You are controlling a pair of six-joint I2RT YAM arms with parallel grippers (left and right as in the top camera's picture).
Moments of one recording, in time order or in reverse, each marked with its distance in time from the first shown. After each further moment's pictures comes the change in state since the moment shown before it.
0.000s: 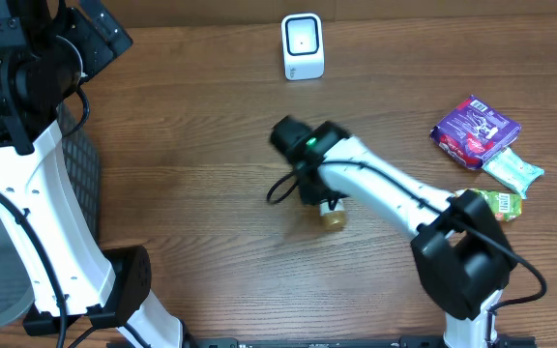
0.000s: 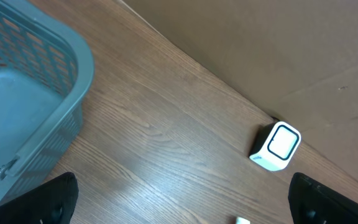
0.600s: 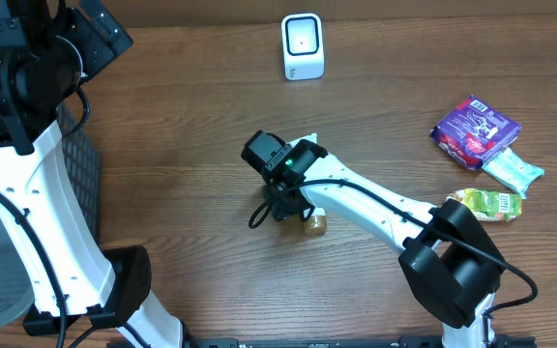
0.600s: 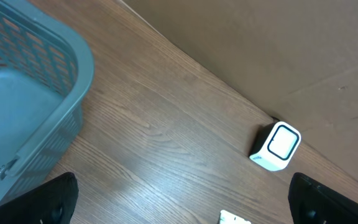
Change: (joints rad) left arm 0.000 0.000 0.000 0.000 0.000 0.000; right arm 0.093 0.006 0.000 0.170 -0.248 -0.136
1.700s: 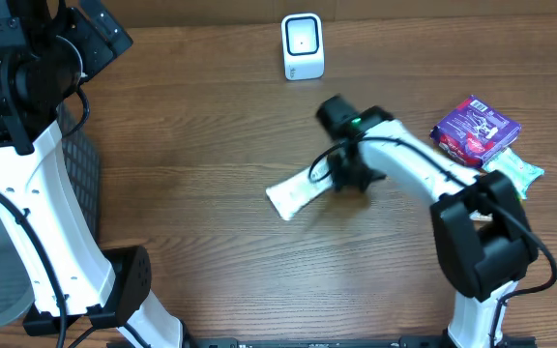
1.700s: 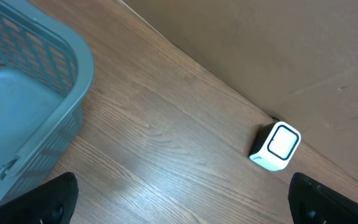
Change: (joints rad) left arm 0.000 0.000 0.000 0.000 0.000 0.000; right arm -0.351 0.000 -0.104 0.029 0.125 -0.127
